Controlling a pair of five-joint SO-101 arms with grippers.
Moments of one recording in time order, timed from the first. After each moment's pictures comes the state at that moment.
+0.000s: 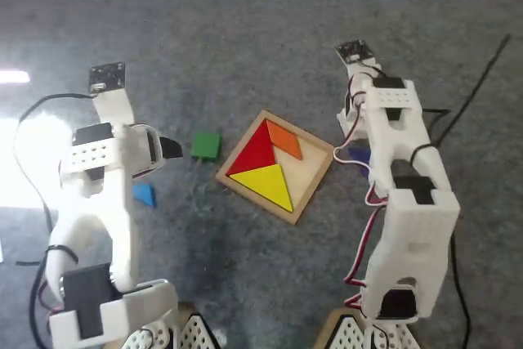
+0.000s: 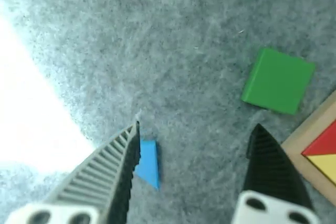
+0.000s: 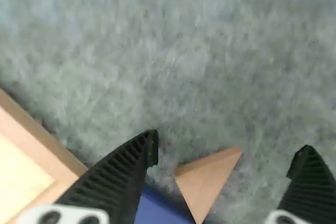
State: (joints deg) left arm -19.9 -9.4 37.1 59.8 3.6; right arm -4.8 33.4 -8.2 60.4 17.6
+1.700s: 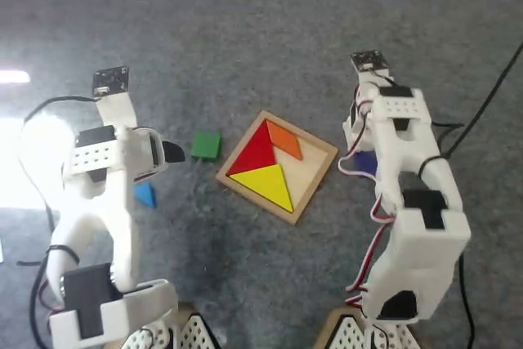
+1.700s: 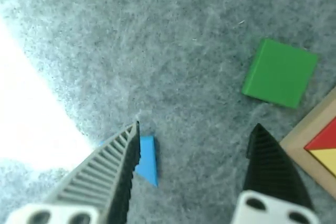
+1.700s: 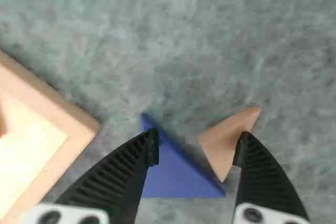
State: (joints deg) left arm -19.5 -9.5 38.7 59.5 3.5; right arm -2.0 25.5 1.4 65.3 9.5
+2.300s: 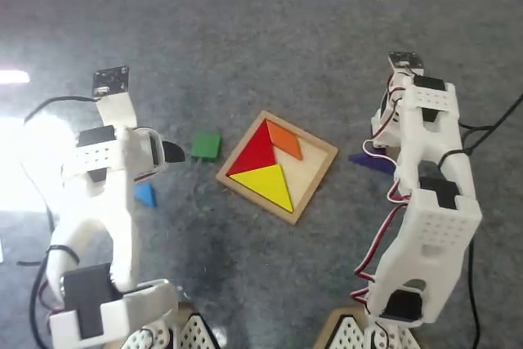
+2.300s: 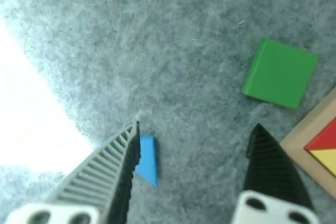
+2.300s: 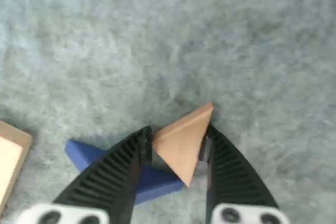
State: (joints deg) left arm -19.5 -9.5 38.7 59.5 3.5; right arm 5.9 31.6 -7.2 70.9 8.9
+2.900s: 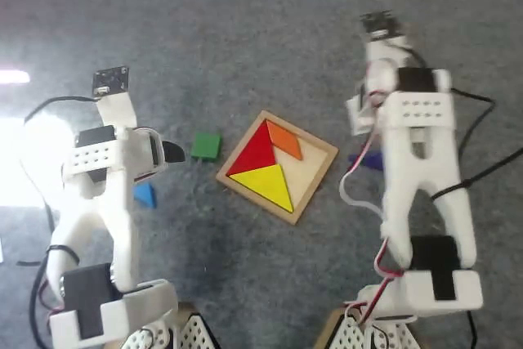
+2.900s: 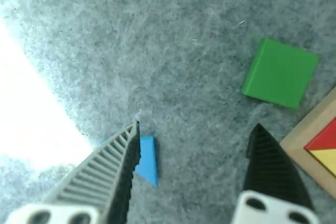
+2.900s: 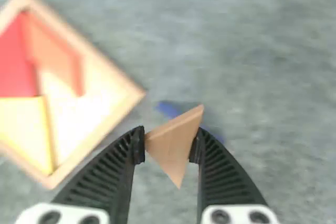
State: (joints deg) left arm -19.5 -9.5 38.7 59.5 3.5; right arm -9.1 -1.0 3.7 77.8 9.4
